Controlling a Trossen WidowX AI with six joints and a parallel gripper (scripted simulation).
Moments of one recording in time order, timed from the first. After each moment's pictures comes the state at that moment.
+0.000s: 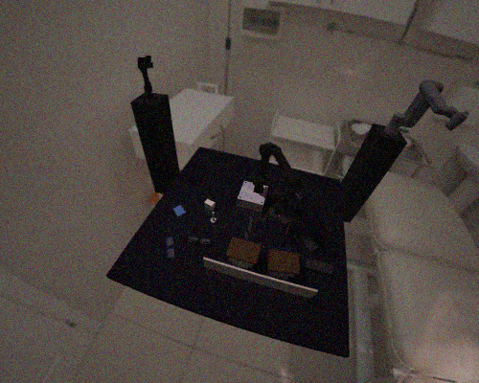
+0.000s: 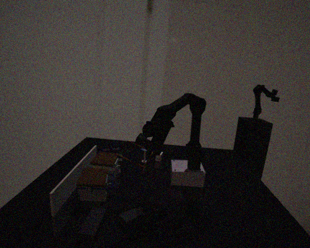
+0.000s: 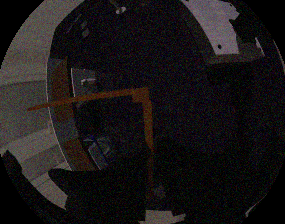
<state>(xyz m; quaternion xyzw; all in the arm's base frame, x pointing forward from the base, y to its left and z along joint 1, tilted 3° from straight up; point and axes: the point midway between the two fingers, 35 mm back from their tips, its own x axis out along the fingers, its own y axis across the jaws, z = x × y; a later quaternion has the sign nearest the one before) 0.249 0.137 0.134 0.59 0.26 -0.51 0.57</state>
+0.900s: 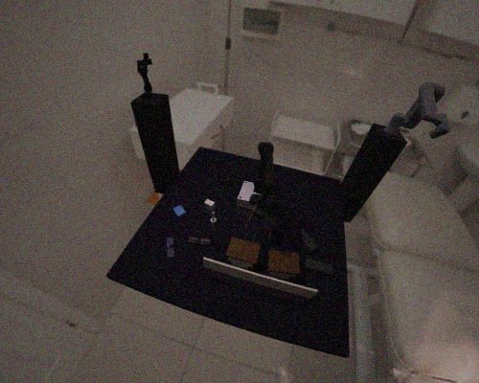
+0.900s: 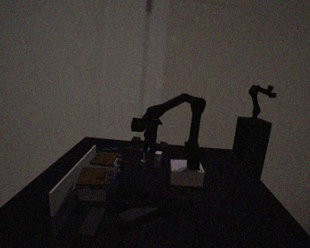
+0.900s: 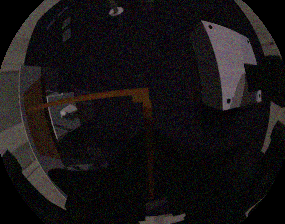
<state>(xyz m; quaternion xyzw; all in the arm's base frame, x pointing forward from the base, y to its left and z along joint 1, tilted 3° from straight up) 0.262 0.039 0.106 0.53 0.38 -0.54 0.53</state>
